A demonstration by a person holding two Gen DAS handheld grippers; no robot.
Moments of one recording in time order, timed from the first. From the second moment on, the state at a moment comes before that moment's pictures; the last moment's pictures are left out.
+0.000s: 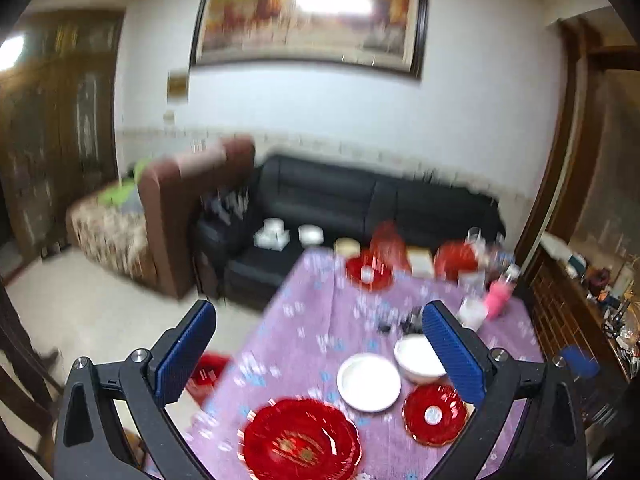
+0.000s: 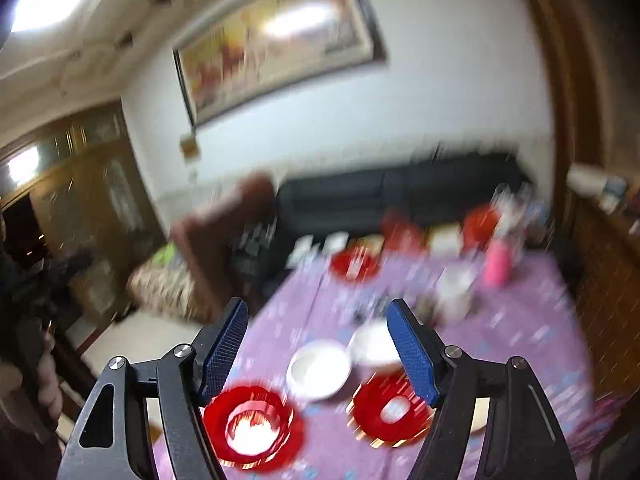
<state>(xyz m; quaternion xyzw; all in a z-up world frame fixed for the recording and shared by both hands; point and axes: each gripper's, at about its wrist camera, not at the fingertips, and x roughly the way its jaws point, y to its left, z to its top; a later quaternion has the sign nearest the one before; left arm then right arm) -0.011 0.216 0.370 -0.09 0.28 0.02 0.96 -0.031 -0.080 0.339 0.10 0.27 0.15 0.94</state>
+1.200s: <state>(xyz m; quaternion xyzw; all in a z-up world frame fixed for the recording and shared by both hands) 0.174 0.159 0.073 -0.17 0.57 -0.08 0.80 0.145 -0.032 0.080 0.12 0.48 0.11 0.86</state>
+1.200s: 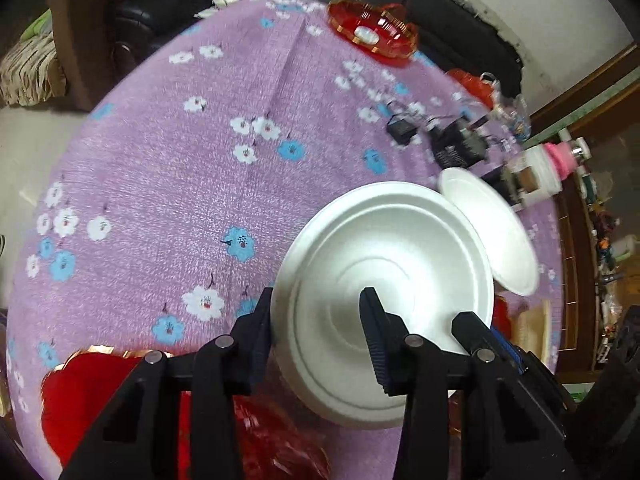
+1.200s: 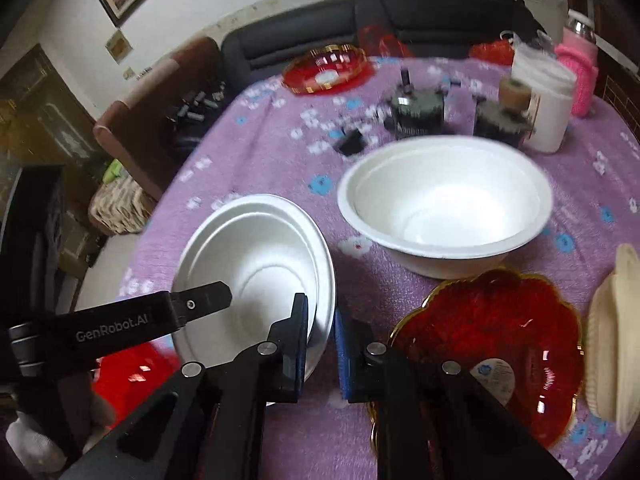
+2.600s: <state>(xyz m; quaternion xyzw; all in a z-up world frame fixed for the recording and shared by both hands) 0.004 0.275 0.063 -0.25 0.49 0.00 0.84 0.022 0.085 0.065 0.06 0.47 0.20 0.86</state>
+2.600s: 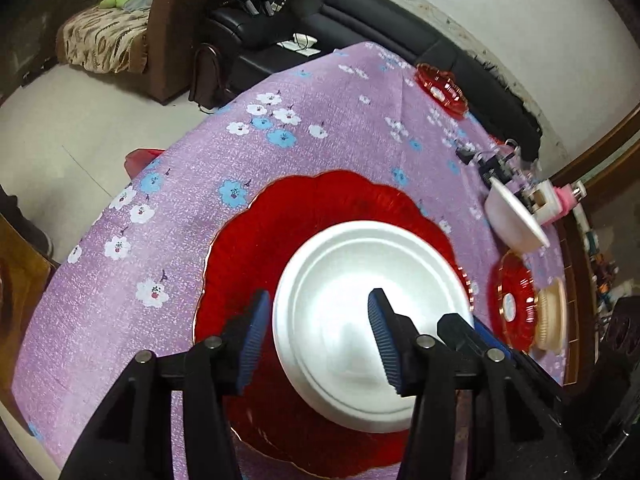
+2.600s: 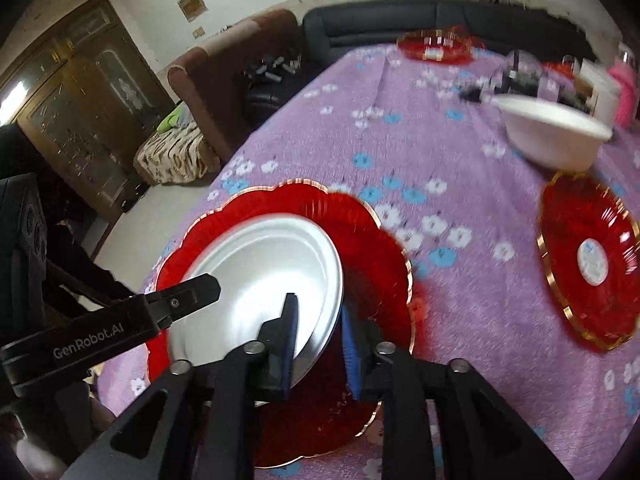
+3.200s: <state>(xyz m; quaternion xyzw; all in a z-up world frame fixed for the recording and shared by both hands) -0.106 0.187 0.162 -0.06 0.30 0.10 0.95 -0.055 -0.052 0.096 0.12 0.38 0.16 0.90</state>
